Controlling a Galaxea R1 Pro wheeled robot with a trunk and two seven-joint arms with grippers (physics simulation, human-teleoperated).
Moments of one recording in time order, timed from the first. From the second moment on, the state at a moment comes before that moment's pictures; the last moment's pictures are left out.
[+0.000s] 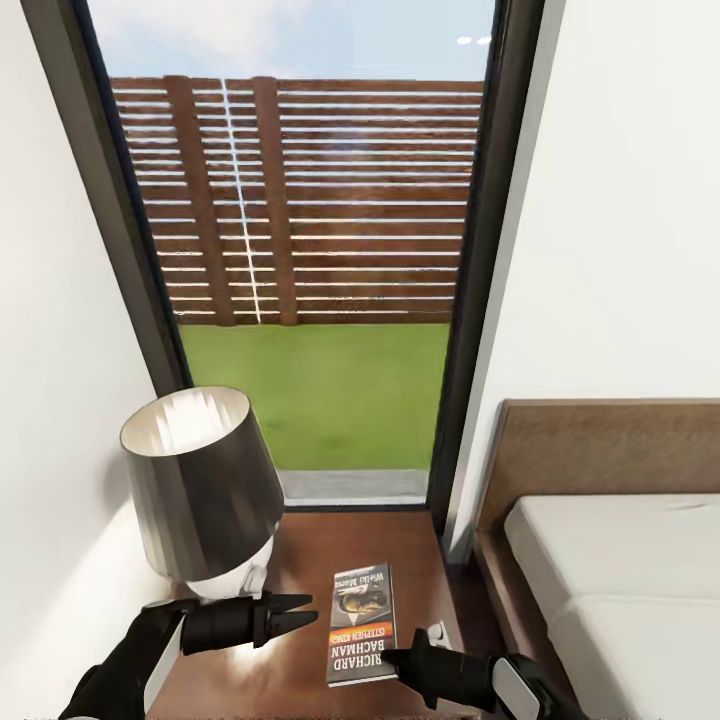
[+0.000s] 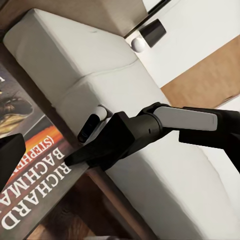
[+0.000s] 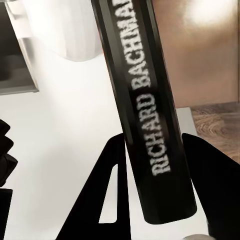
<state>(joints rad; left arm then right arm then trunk) -0.42 0.09 0.07 -0.77 0.08 0.42 -1.43 -0.48 0.01 0.01 -0.34 -0.62 0.76 0.77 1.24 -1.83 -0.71</state>
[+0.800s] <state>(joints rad) -0.42 0.09 0.06 -0.77 0.08 0.42 -1.43 -0.48 0.01 0.01 -0.34 -0.62 0.77 0.77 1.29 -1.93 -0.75</state>
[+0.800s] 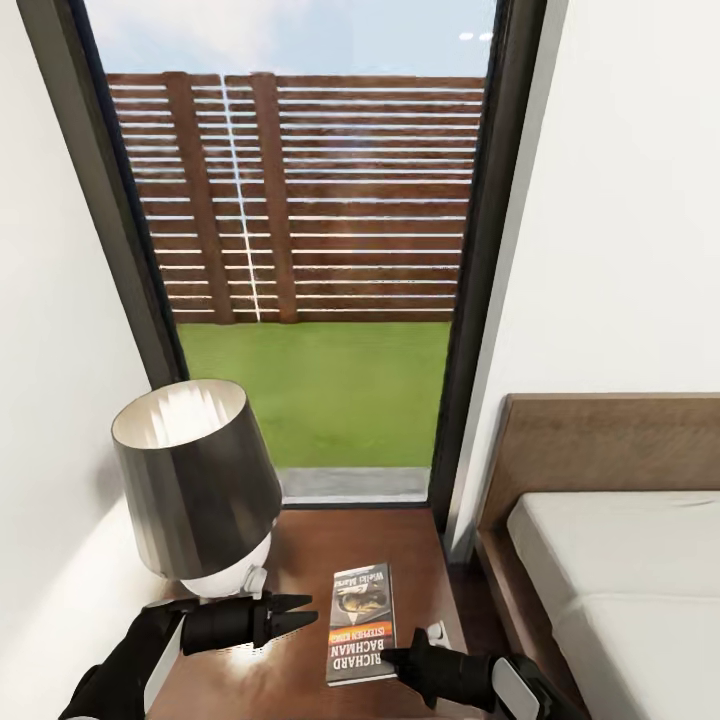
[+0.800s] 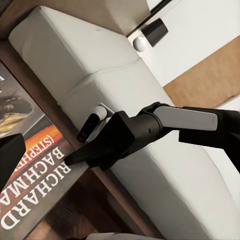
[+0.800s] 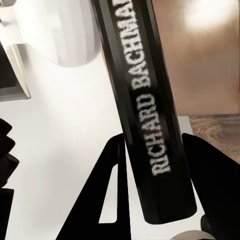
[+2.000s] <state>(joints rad) -0.42 0.09 0.06 -0.73 0.08 0.42 -1.42 -0.48 0.01 0.01 -0.34 -0.62 0.76 0.77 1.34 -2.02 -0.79</state>
